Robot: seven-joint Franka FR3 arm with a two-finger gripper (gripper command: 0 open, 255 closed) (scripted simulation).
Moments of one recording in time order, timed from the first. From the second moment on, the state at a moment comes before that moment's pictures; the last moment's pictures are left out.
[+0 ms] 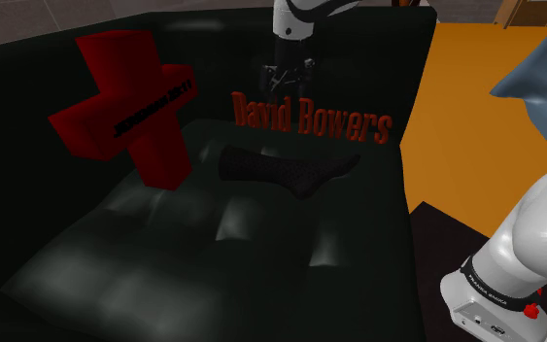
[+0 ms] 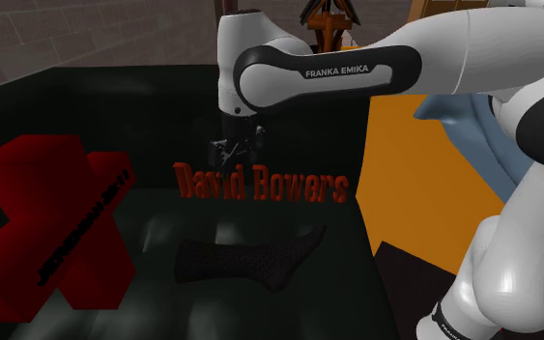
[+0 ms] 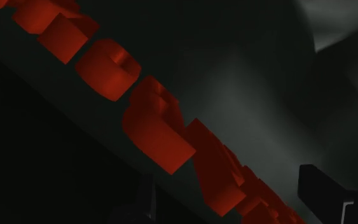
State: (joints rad) arm 0.07 0.00 0.20 -1.72 0.00 1.82 0.43
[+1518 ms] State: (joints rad) arm 0.07 0.02 0.20 -1.60 0.00 1.72 0.43
